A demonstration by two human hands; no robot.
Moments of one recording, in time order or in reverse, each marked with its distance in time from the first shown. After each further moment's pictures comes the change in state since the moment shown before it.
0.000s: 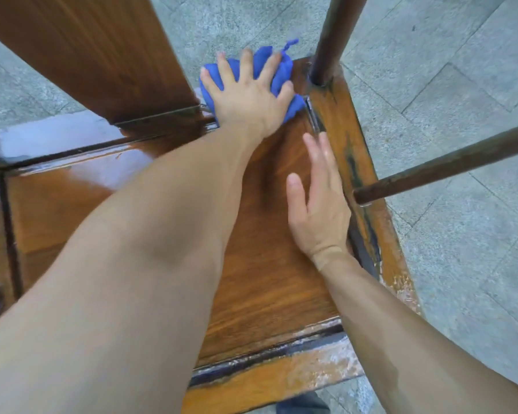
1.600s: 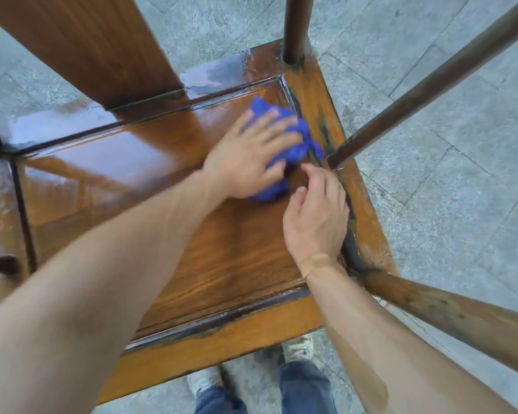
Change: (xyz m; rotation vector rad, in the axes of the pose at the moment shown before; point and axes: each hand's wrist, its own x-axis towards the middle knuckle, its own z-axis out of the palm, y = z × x) left_hand -0.106 -0.020 0.026 0.071 0.040 0.798; right_hand -0.070 -0.017 -0.031 -0.278 0.124 0.270
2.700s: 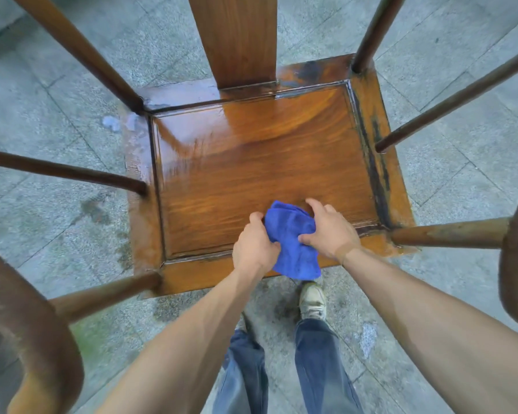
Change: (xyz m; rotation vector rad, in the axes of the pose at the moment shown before) left_hand -0.235 0.137 -0.034 -0.746 -0.207 -1.152; right_hand -0.086 -0.032 -0.043 -0.335 -0.928 -0.104
